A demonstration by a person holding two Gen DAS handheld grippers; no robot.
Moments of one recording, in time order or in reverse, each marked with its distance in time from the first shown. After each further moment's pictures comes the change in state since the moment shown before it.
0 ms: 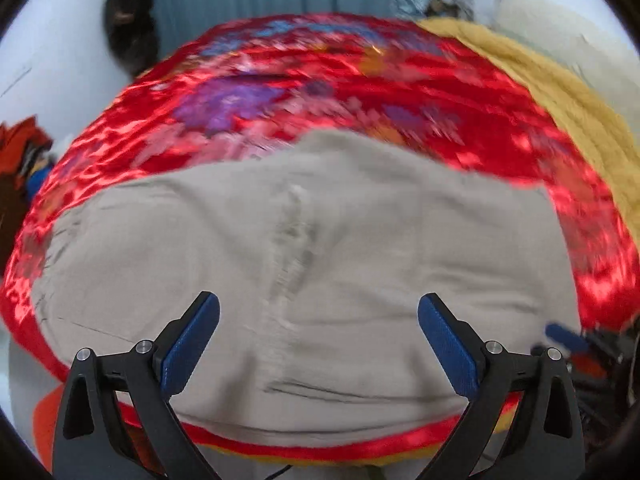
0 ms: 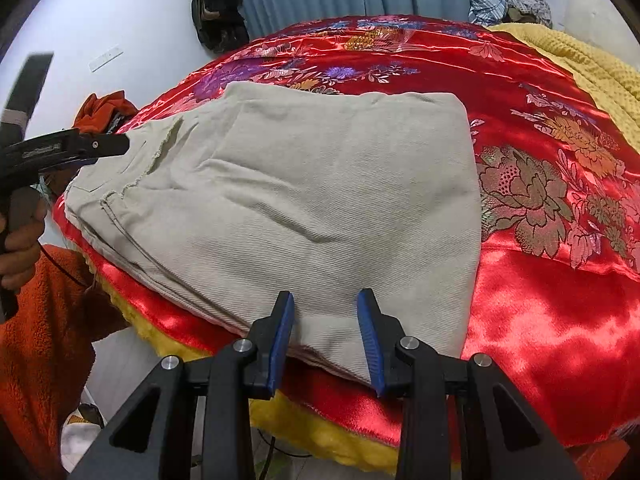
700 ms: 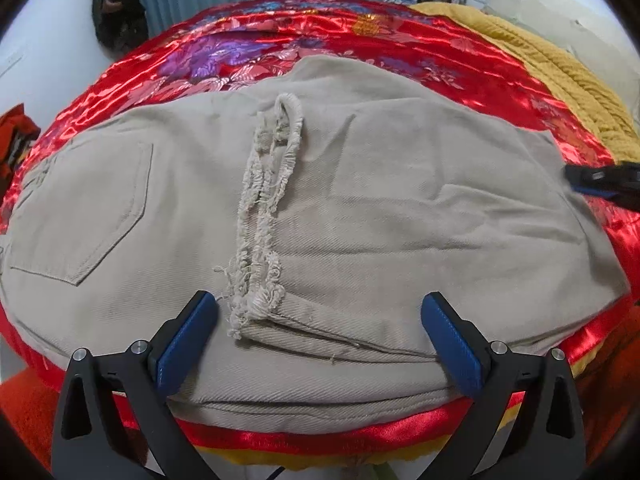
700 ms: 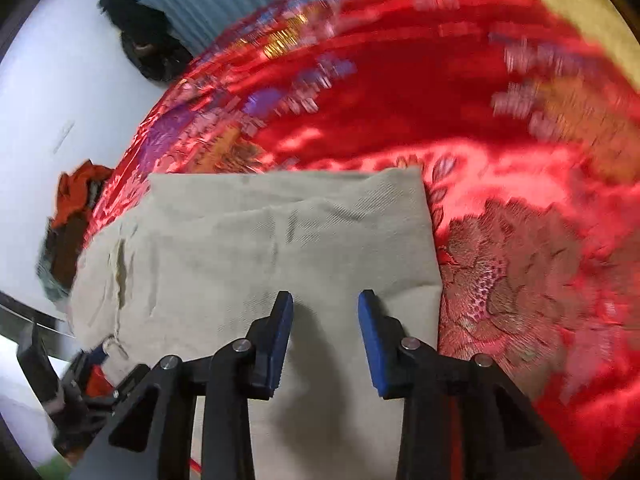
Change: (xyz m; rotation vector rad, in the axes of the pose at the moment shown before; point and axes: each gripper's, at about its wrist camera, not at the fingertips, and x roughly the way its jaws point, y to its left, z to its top) left arm 0.032 0.018 -0.049 -0.006 -0.002 -0.040; right arm 0.015 -0.056 0.099 0.264 0.055 0.040
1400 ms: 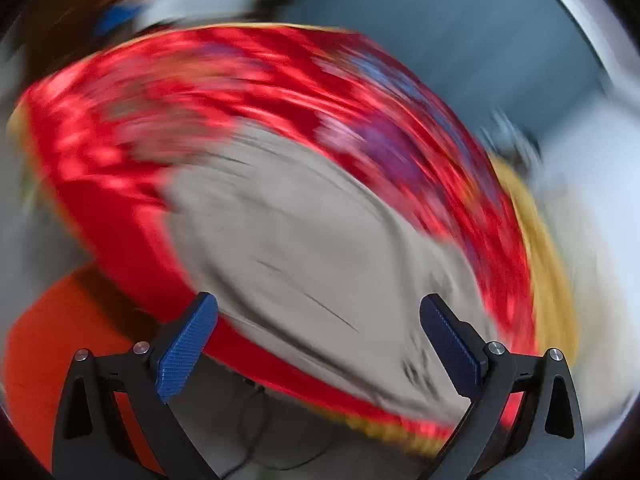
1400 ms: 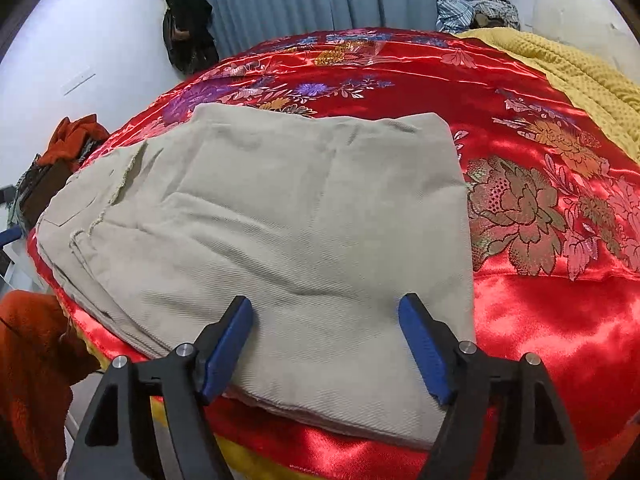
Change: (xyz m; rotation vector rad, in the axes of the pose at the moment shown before) left arm -0.105 0.257 -0.021 -0.776 -0.125 -0.148; right arm 0.009 0.031 -0.099 -0.198 -0.138 -0.119
